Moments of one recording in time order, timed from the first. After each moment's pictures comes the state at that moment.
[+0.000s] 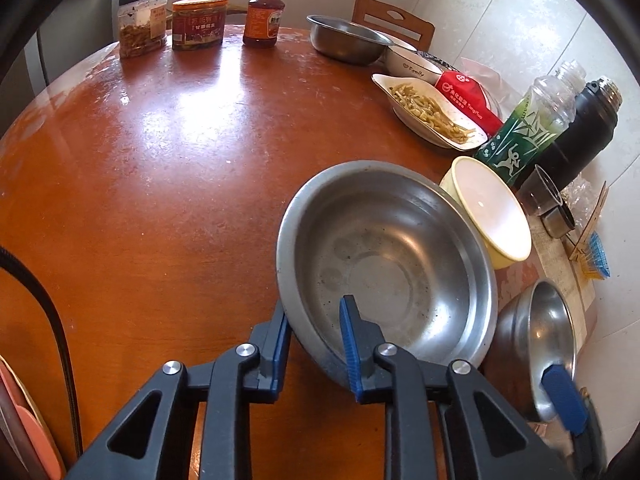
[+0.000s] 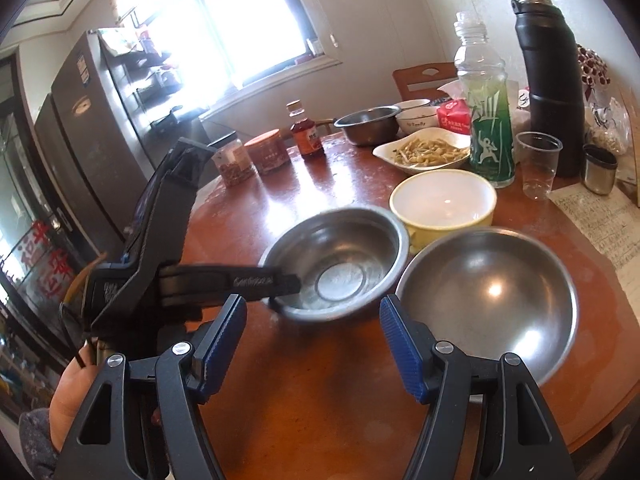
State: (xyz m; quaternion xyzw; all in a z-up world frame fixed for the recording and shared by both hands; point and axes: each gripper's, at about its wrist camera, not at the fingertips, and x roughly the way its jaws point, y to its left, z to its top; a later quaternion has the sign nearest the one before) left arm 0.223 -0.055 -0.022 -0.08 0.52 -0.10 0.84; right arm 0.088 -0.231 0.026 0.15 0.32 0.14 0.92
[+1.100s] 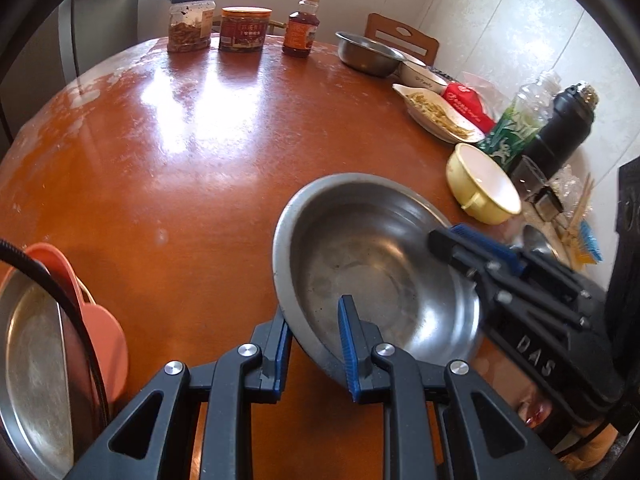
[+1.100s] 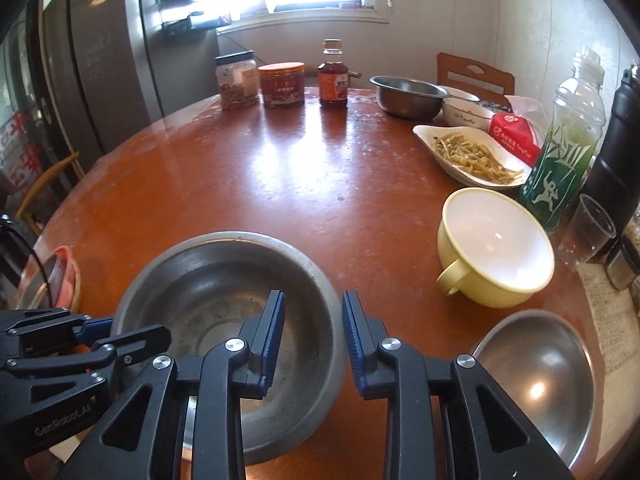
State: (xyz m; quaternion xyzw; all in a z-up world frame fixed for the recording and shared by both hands) left arm 0.140 0.004 -0.010 -0.09 0.50 -0.09 0.86; right arm 0.154 -0.169 0.000 -0.01 0.41 0.19 0.89
